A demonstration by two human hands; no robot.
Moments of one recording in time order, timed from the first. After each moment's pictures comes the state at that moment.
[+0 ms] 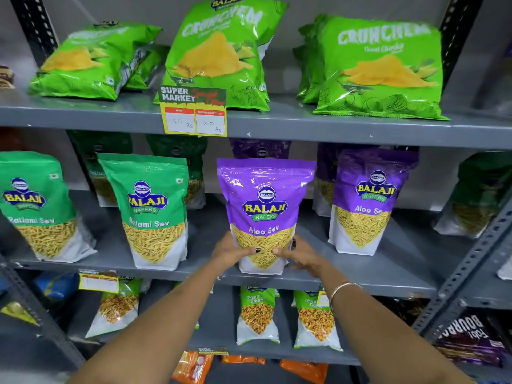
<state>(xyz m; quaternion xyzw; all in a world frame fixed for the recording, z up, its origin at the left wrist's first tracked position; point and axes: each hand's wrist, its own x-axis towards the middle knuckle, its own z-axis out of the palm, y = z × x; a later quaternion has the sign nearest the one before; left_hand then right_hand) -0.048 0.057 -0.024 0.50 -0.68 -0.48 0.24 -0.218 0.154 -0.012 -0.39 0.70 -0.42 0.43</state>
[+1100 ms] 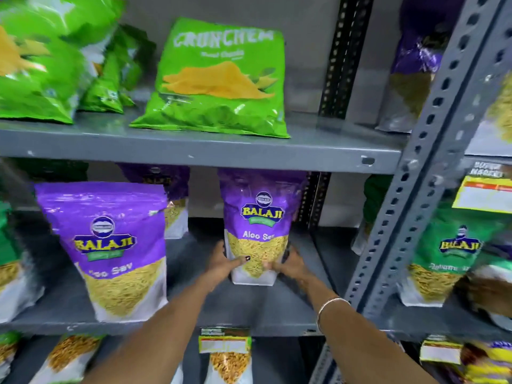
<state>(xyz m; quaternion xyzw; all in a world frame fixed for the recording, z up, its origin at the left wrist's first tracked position) -0.313 0.119 -0.026 0.44 -0.66 -0.53 0.30 -0.478 0.204 -0.037 -0.31 0.69 -0.53 0.38</state>
